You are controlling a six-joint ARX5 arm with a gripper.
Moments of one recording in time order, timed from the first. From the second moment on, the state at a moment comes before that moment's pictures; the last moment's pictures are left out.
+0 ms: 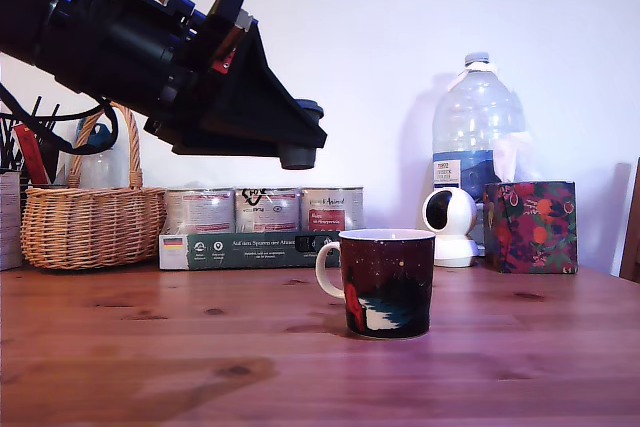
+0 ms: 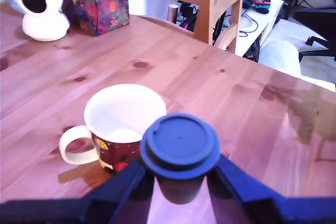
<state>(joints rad) -0.69 1.33 0.58 0.36 0.37 -0.02</state>
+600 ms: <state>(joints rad) -0.69 1.46 0.84 0.15 0.32 0.07</state>
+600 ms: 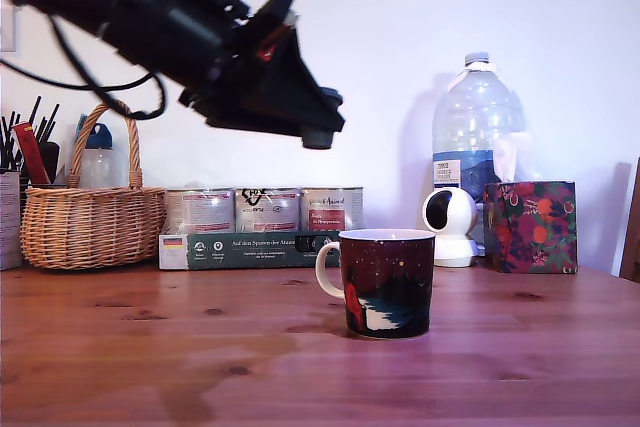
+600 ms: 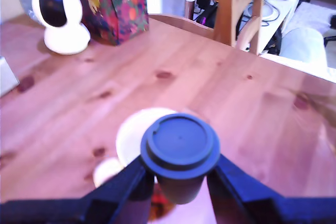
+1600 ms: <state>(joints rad) -0.71 1.91 1.51 -0.43 0.30 0.14</state>
